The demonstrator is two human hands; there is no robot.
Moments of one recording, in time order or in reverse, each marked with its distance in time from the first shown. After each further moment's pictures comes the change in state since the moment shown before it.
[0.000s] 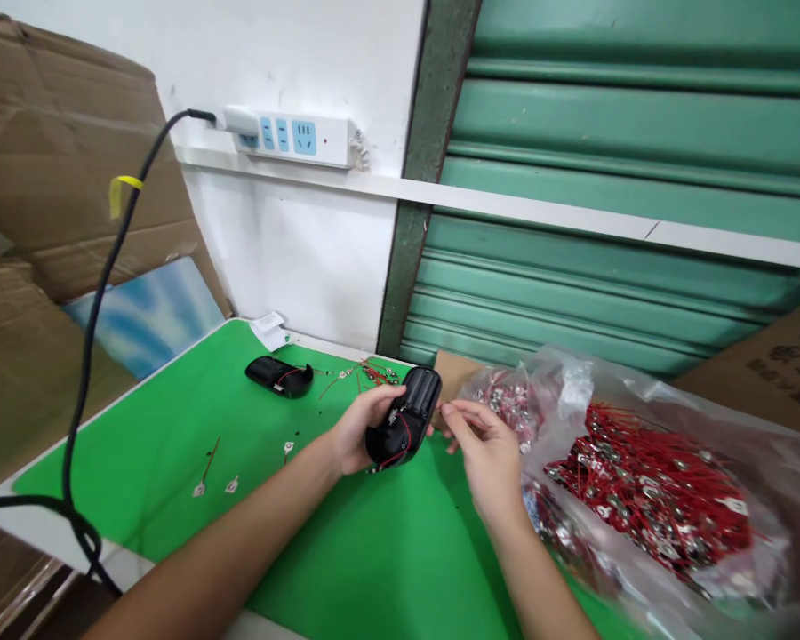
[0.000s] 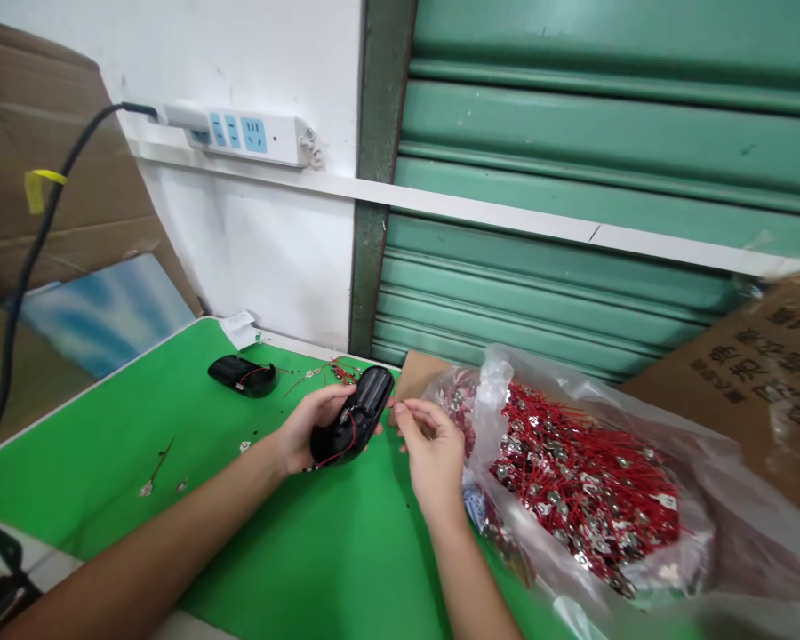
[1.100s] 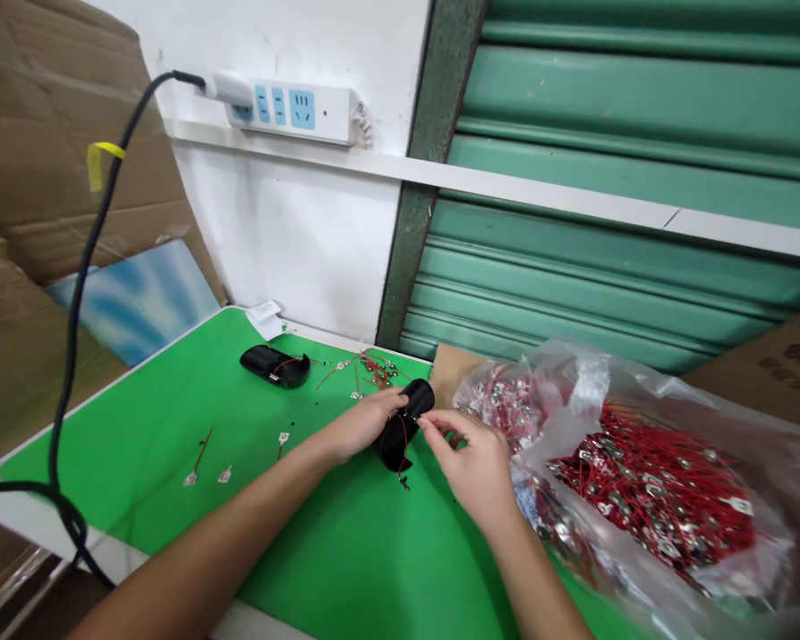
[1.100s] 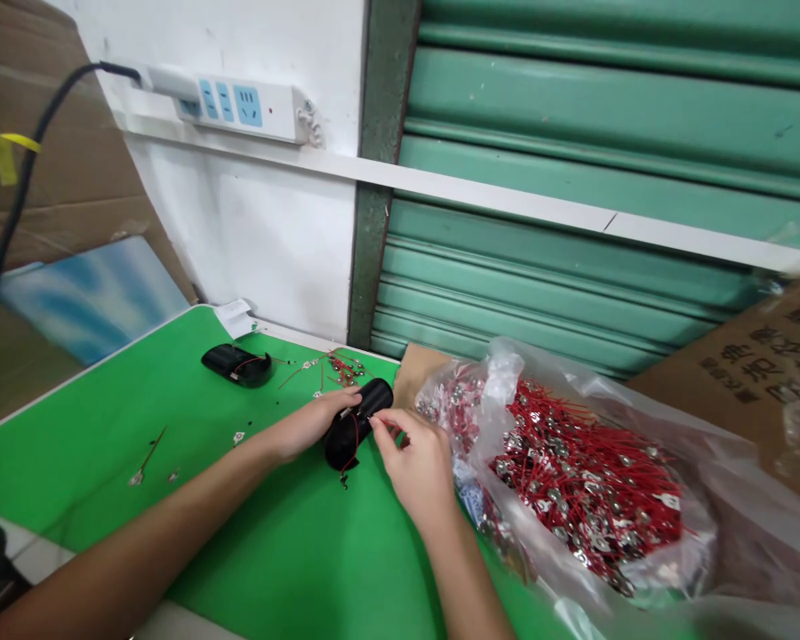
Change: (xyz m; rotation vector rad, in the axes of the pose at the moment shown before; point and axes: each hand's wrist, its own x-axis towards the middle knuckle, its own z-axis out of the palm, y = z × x) left_hand 0.020 -0.015 -0.026 0.723 0.212 0.272; right_hand -0.007 0.008 -0.011 -0.603 -0.259 -0.670
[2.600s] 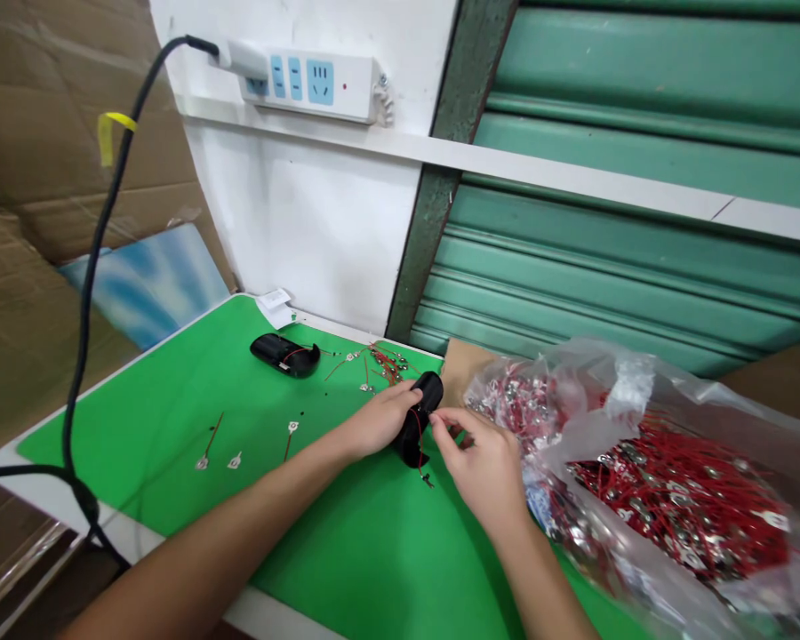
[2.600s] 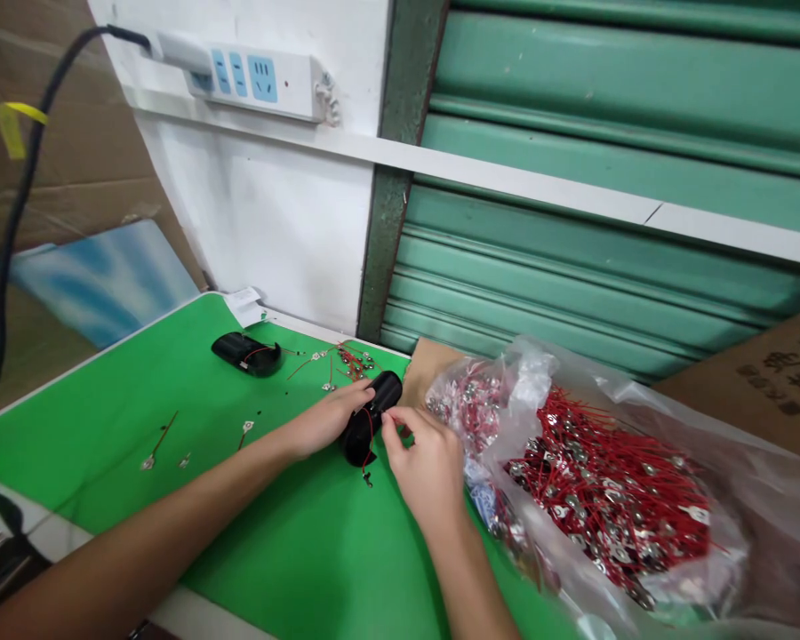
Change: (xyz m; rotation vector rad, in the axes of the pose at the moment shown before) left_hand -0.003 0.003 0.009 -0.052 0.013 -0.042; right_hand -0.003 0.001 0.005 -0.185 -0.022 -0.023
